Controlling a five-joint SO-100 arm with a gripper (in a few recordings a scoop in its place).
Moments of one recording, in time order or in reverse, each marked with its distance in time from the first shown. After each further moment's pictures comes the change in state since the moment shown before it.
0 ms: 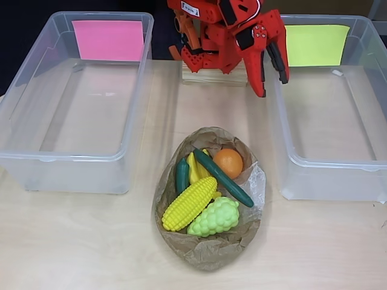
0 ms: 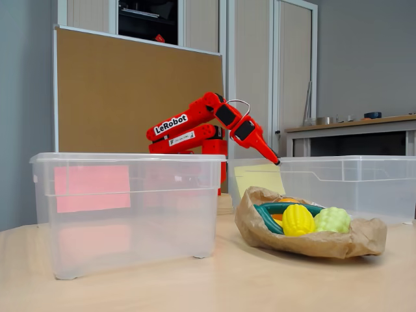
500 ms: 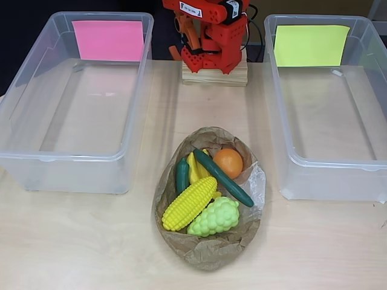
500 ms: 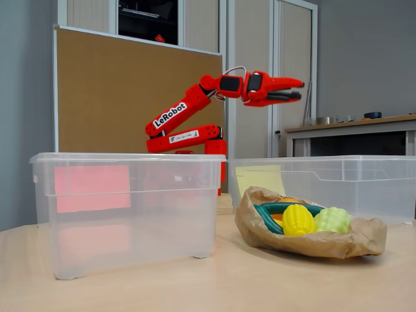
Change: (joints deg) arm -4.7 -1.4 -23.6 -20.9 -12.5
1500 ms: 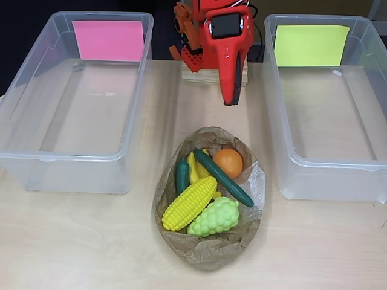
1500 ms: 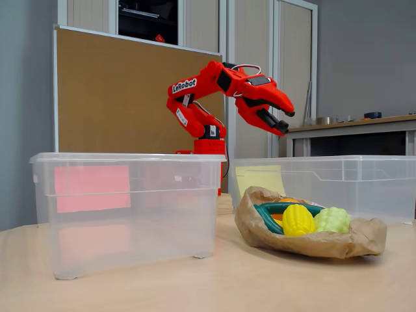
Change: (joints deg) arm 38.5 -49.8 -12.0 -1.1 -52.9
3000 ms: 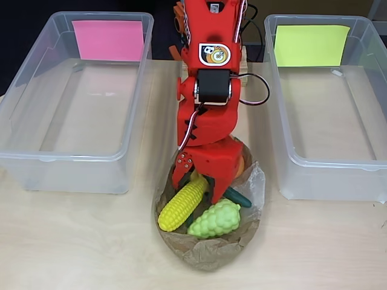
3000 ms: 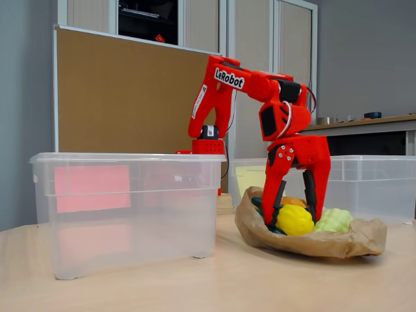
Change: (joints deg) arm 6.0 -81.9 -56.2 7.1 91.8
